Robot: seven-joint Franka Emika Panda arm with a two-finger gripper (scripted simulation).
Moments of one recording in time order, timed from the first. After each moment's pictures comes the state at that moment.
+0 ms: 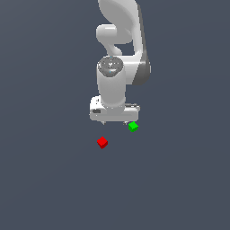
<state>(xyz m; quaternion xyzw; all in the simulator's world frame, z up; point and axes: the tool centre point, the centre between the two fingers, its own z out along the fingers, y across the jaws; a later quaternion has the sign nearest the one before) -0.005 -0.002 0.162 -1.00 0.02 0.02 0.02</state>
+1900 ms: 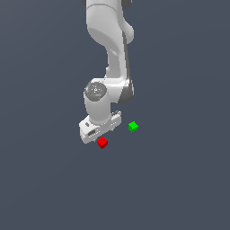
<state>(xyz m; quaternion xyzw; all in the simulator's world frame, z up) 0.016 -0.059 0.086 -0.96 -0.29 0.00 0.00</state>
